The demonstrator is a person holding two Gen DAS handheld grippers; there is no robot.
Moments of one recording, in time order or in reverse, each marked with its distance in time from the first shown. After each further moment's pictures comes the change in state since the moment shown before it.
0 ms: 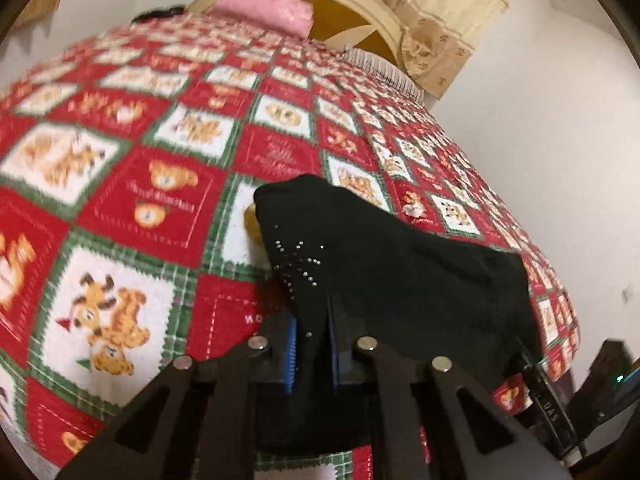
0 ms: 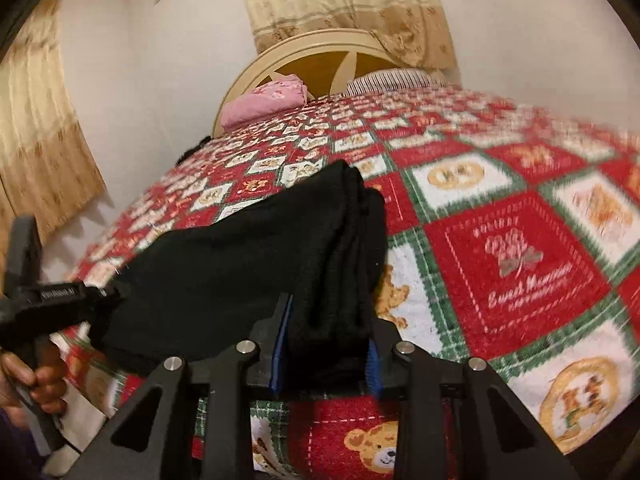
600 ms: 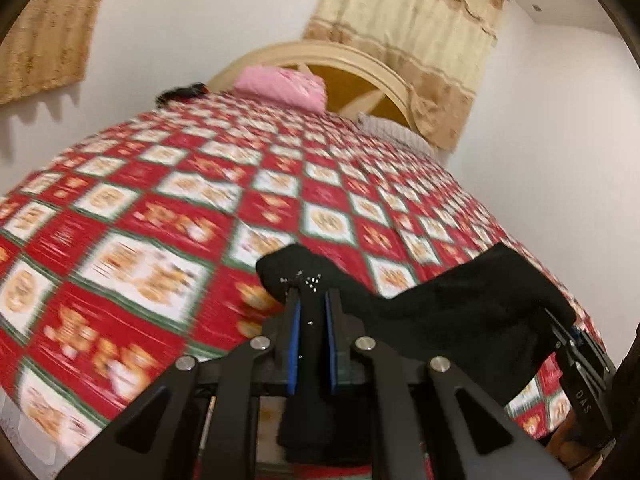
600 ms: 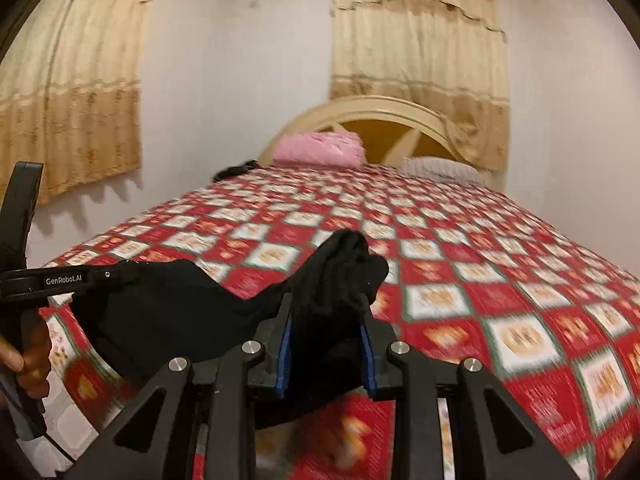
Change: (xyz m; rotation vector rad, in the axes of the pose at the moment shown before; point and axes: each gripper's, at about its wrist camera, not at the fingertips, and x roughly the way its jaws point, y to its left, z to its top) left arm -0.068 0.036 0.046 0.057 -0.271 0.128; right arm -0.004 0.117 0.065 -0.280 -0.207 0.108
